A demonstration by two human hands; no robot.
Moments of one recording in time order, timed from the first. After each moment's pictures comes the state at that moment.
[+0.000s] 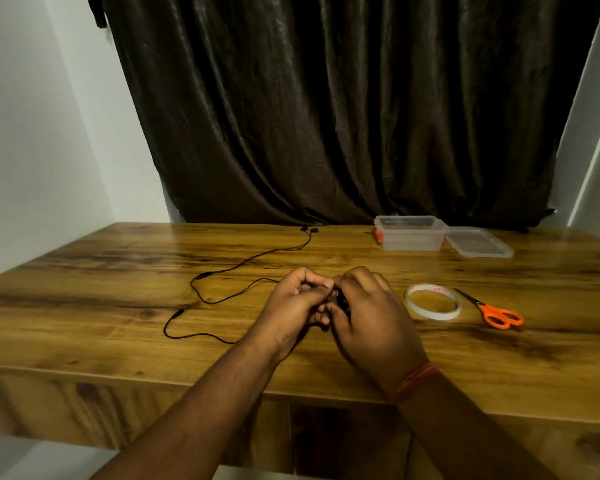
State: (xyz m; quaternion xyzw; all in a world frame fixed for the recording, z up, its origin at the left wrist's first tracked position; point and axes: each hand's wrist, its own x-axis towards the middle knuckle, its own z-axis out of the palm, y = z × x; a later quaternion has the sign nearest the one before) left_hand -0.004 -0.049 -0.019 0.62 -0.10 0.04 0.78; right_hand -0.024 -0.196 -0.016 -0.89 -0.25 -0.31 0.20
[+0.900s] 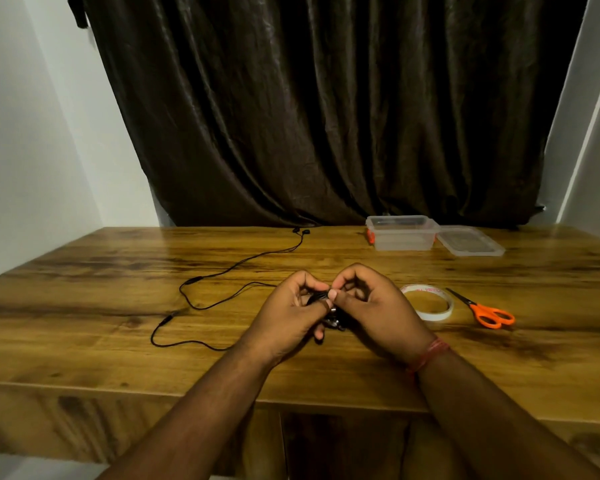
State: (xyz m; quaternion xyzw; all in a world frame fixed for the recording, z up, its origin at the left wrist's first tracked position) left_hand -0.016 -0.055 -0.013 0.69 -0.14 0.04 0.71; right_hand 0.003 -0.216 -0.006 -0.74 -0.24 -0.05 0.62
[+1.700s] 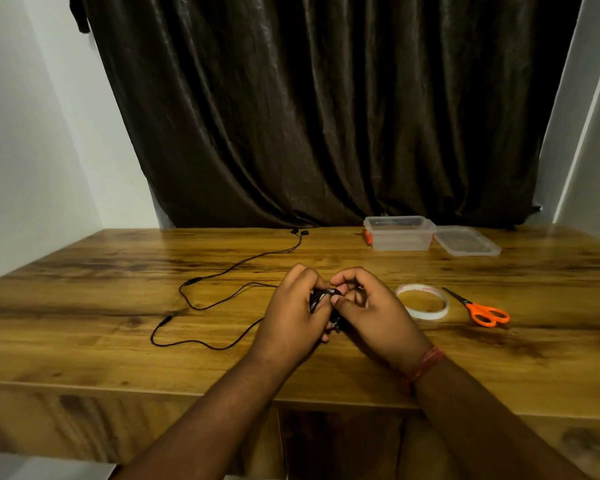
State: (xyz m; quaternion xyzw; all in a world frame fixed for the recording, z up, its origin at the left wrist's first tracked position) left_hand -0.015 -0.063 -0.022 0.82 -0.19 0.27 0.47; right_hand -0.008 -0.215 -0.010 -0.72 -0.22 -0.05 0.65
